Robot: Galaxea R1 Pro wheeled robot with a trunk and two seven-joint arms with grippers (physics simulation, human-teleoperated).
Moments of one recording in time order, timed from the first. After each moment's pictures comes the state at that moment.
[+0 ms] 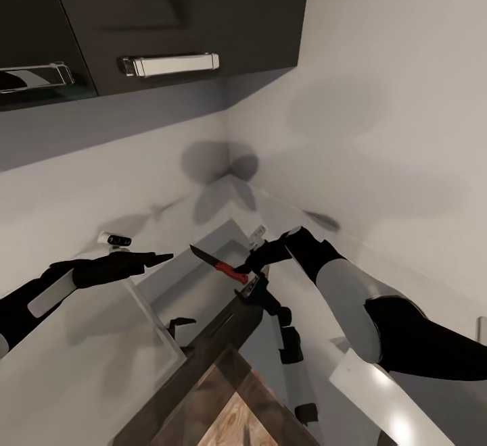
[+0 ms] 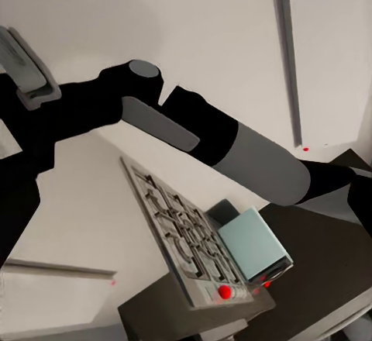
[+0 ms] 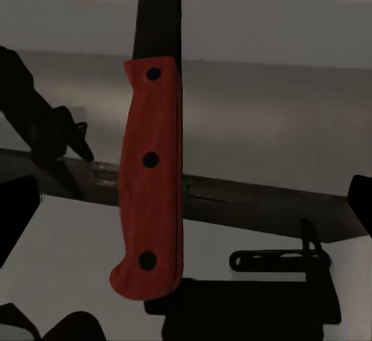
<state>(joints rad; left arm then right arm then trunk) -0.92 0.61 -0.72 -0.91 1.24 0.57 -1.37 -1.25 0.17 0.03 -0.24 0.56 0.27 0.86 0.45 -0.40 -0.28</state>
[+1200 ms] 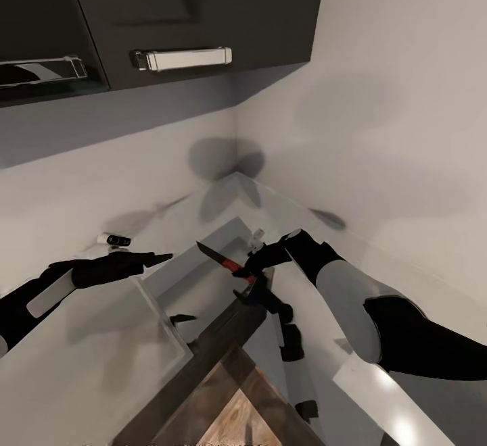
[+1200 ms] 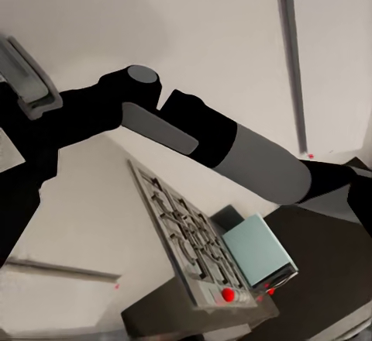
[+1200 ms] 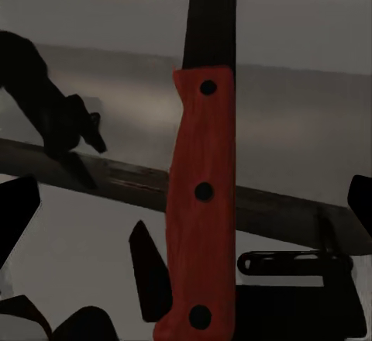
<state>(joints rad) -0.92 0.62 -0.72 -0.91 1.24 0.57 -1.37 -1.25 0.17 0.03 -0.22 0.56 0.23 0.88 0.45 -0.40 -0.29</state>
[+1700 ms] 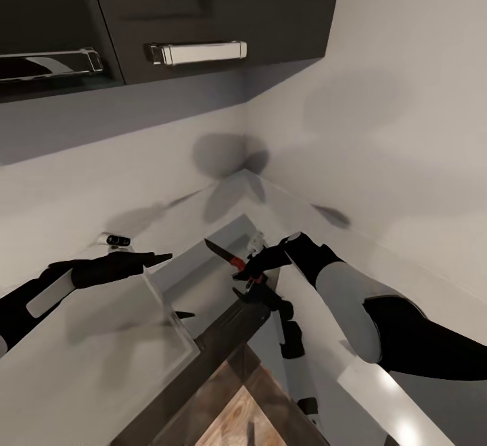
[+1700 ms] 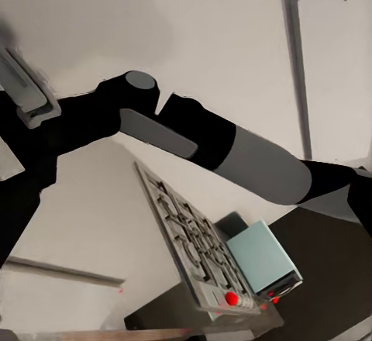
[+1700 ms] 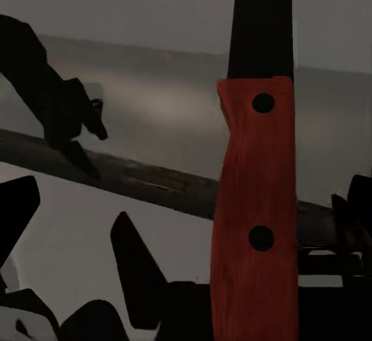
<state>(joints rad) -0.92 0.62 -0.72 -0.91 1.24 0.57 -1.37 -1.25 0.17 0.03 -0.18 0.56 0.20 0.88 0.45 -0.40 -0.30</state>
